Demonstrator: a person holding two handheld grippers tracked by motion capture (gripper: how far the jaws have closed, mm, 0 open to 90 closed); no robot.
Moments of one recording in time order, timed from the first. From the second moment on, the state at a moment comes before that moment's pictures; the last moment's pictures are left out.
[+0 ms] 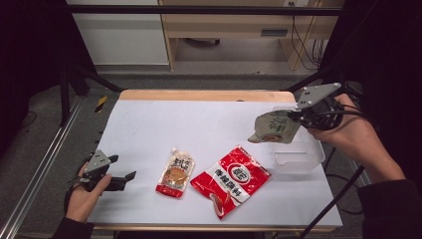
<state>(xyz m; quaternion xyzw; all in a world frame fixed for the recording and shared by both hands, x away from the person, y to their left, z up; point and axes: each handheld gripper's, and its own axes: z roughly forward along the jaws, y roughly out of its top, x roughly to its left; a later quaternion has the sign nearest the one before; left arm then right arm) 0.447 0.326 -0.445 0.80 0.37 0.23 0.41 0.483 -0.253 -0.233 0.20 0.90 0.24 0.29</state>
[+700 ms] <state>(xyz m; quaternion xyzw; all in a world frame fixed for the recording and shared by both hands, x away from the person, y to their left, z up) 0.448 0.328 -0.447 0.80 0.37 0.23 0.41 0.465 -0.324 -0.252 0.25 0.90 0.22 0.29</state>
